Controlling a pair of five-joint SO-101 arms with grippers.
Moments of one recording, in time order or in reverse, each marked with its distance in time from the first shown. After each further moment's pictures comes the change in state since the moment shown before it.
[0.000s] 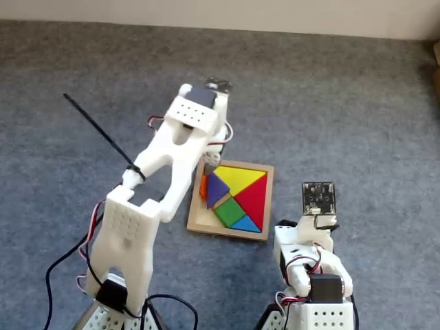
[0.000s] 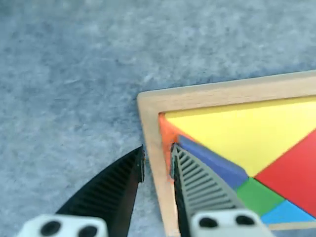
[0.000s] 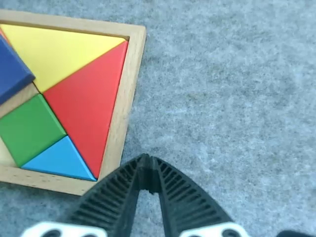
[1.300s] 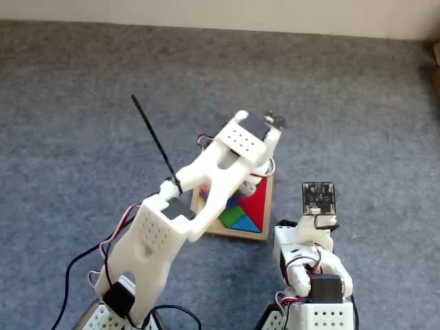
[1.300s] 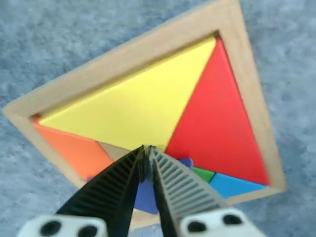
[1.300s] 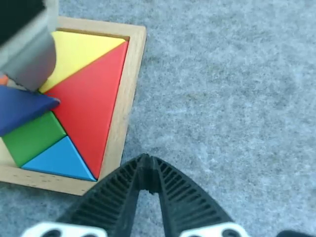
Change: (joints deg) left arm 15.1 3.3 -2.7 2.8 -3.2; right arm 0.0 0.0 0.0 0.0 0.0
